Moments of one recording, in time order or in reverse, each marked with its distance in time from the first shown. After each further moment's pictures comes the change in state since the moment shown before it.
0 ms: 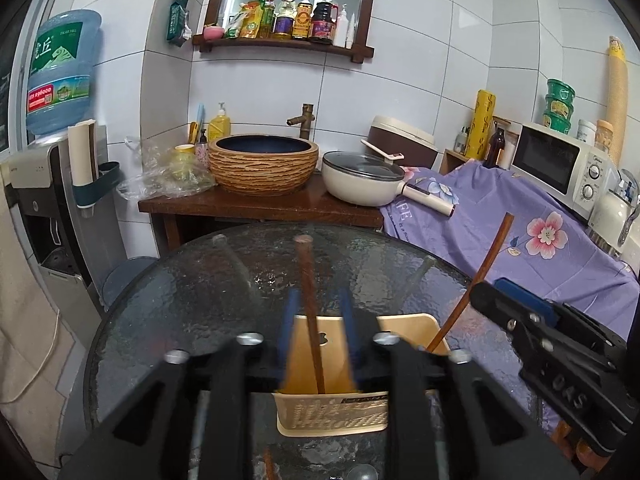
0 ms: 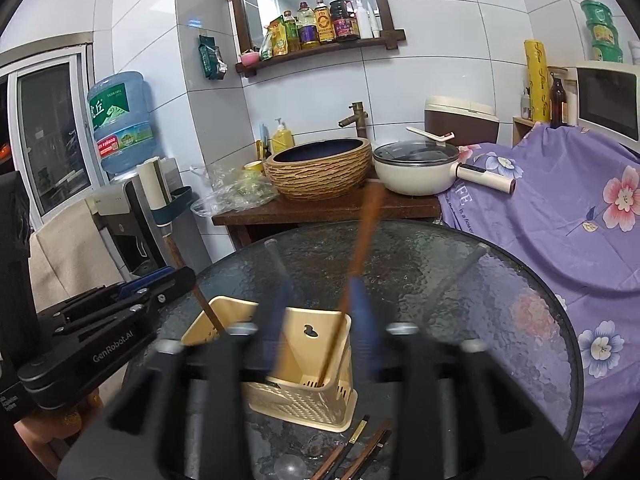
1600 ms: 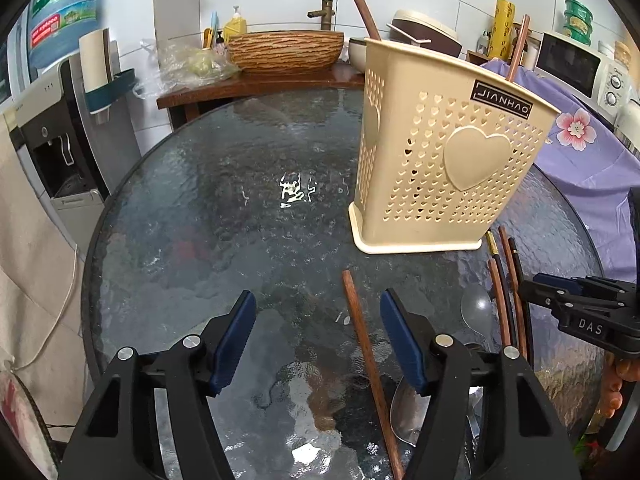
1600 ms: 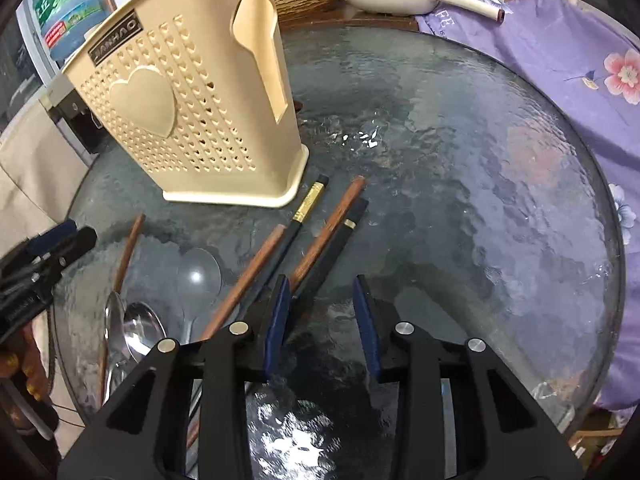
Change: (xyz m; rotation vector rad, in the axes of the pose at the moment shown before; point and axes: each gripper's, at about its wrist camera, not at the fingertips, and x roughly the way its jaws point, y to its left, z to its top) left arm 0.019 0.060 -0.149 0.048 0.320 0.063; right arm 0.052 -0.039 -0.173 0.028 0.528 -0.105
